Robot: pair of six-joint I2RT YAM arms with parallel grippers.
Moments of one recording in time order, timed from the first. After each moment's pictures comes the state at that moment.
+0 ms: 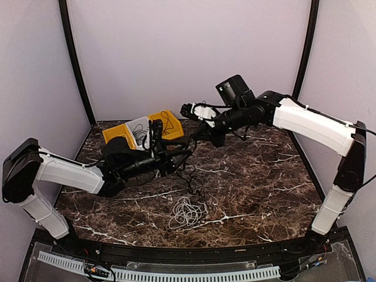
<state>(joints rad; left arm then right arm) -0.85 1.52 0.69 0.97 0.37 -0.22 0.83 1.71 1.66 -0.69 -0.30 -0.56</state>
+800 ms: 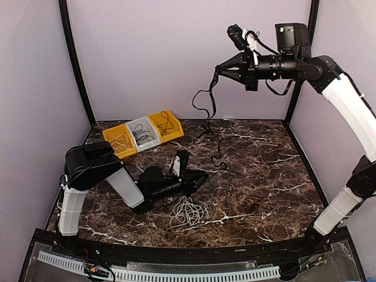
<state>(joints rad) -0.94 2.18 0.83 1.39 0.20 -0.37 0.66 1.56 2.00 -0.73 -0.56 -0.46</state>
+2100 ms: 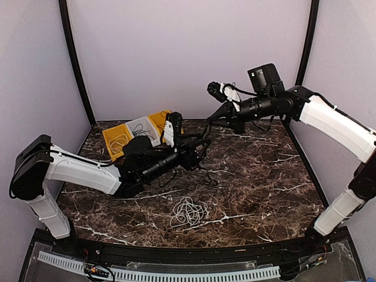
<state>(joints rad) -1.03 1.67 0.90 0.95 -0.05 -0.25 0.68 1.53 1.58 -0.64 -0.54 -0.52</state>
